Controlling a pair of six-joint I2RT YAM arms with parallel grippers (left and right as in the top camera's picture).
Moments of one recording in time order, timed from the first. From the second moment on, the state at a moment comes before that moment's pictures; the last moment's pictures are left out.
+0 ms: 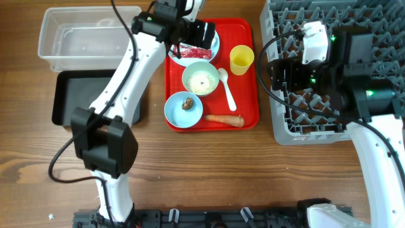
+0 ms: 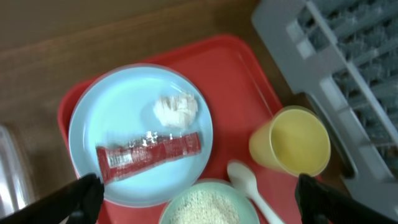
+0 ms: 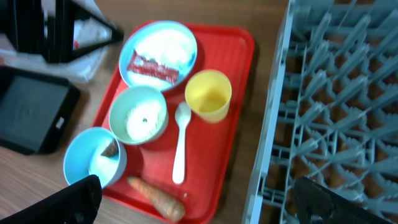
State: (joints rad) left arm -0.37 2.05 1.94 -0.74 0.15 -0.04; right arm 0.10 1.32 1.38 -0.89 -0.28 -0.02
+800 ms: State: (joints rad) left arm -0.39 2.39 1.95 -0.41 0.02 -0.06; right arm 0.10 1.33 1.38 -0.94 -0.28 -0.02
